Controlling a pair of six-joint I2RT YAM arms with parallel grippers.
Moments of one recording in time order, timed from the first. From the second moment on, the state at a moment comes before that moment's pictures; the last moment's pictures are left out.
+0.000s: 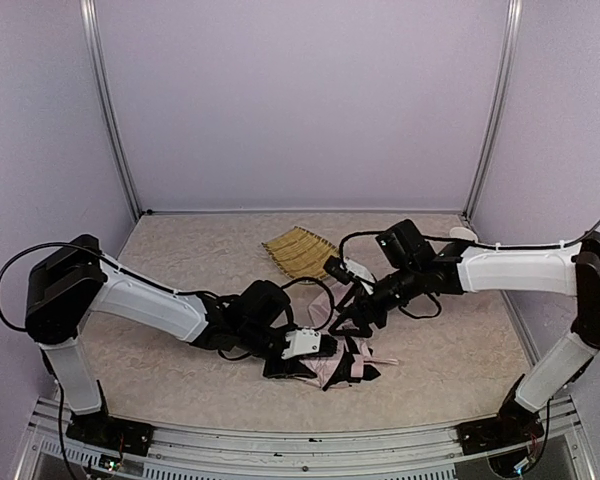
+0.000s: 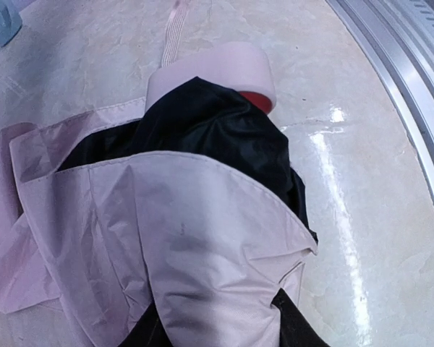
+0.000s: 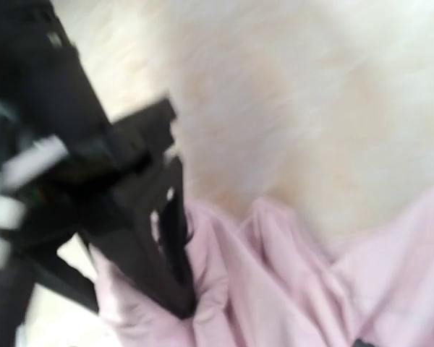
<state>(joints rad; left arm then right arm) -1.03 1.83 0.93 0.09 0.36 0.62 0.76 1.60 1.01 -0.29 -0.62 -0.20</state>
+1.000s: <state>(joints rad) -0.89 2.10 1.33 -0.32 0.77 0.49 1.10 1.57 0.73 -0.02 0.12 -0.68</state>
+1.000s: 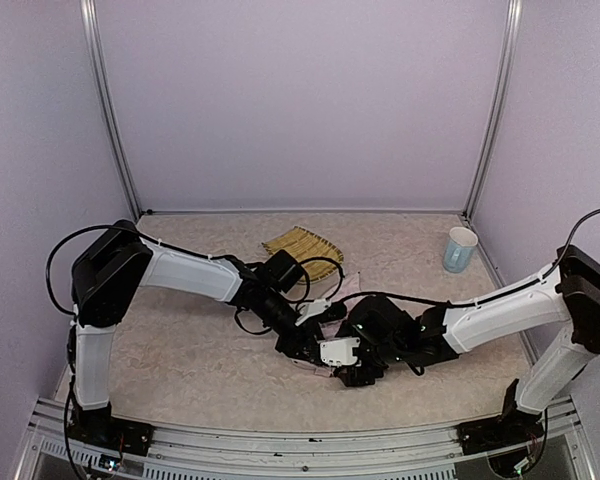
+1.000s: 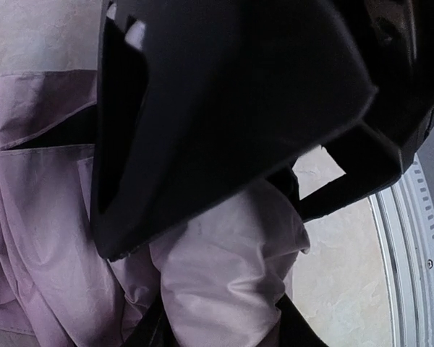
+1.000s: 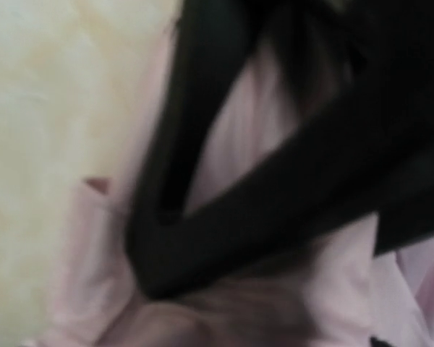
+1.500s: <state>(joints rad) -0.86 2.00 1.17 -0.15 0.77 0.39 1.11 1.63 0.80 -0.09 0.16 -0.62</state>
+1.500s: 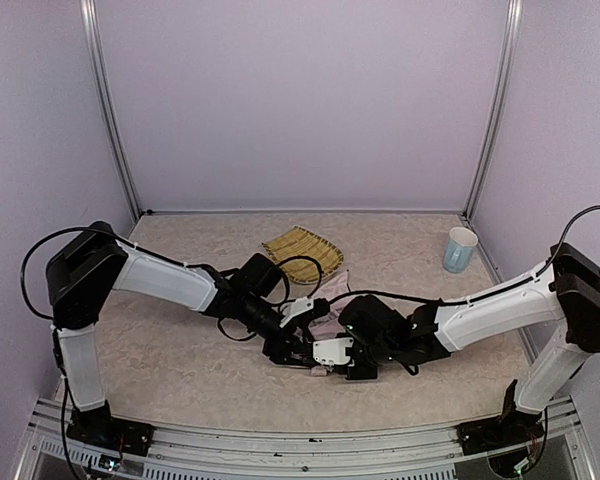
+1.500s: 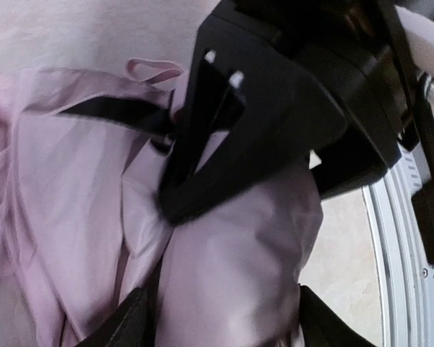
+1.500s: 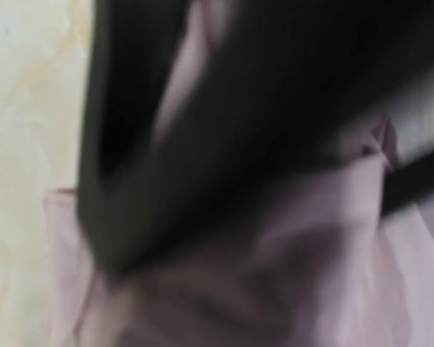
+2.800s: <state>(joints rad) -1.02 1.77 0.77 0.35 0.25 0.84 0.82 1.85 1.05 -0.41 -0.75 -0.31</state>
